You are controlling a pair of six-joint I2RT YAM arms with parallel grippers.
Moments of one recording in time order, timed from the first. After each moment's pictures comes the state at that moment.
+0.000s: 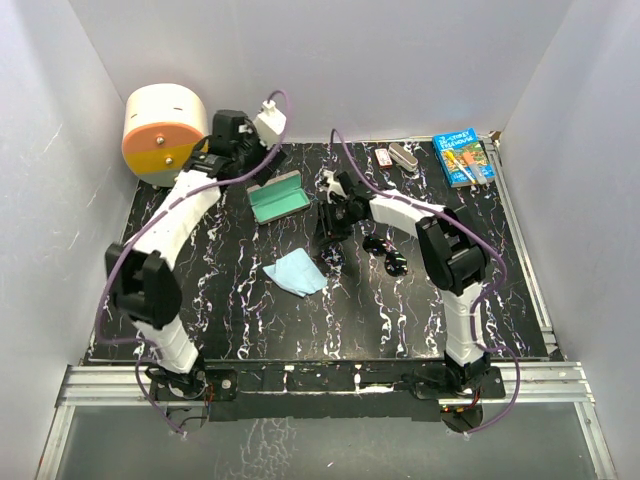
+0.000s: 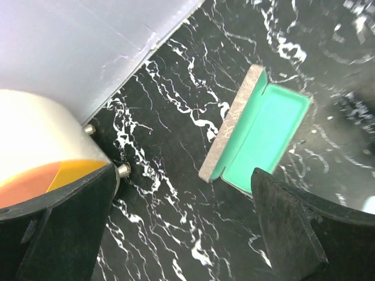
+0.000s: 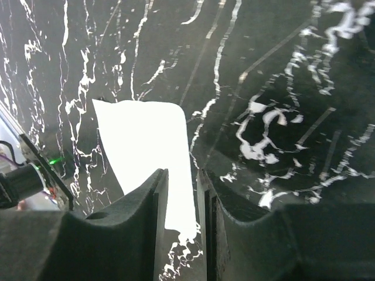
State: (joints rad) left arm -0.33 1.78 1.63 -0.44 0.02 0.57; right arm 0.47 2.09 1.48 -0.39 -0.60 0.38
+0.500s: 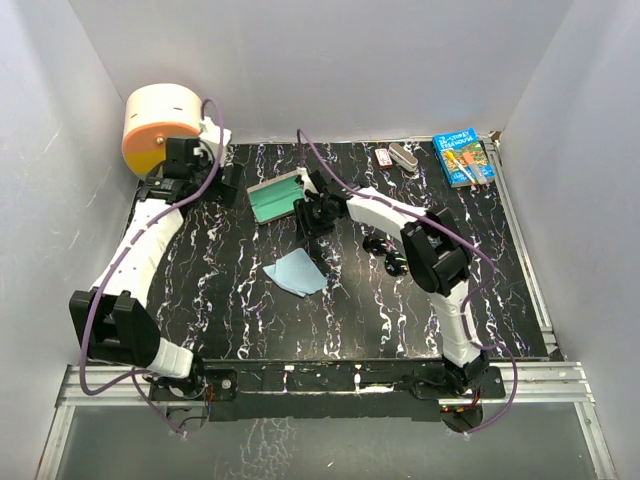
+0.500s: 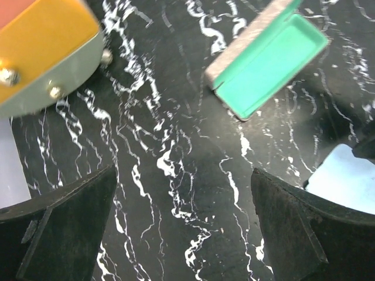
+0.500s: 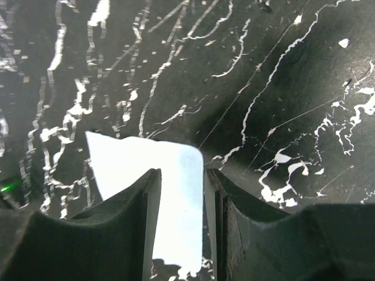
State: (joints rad) left arm -0.19 1.44 1.36 -0.58 0.02 0.26; right arm 0.60 2.13 1.66 -0.48 -0.41 0.30
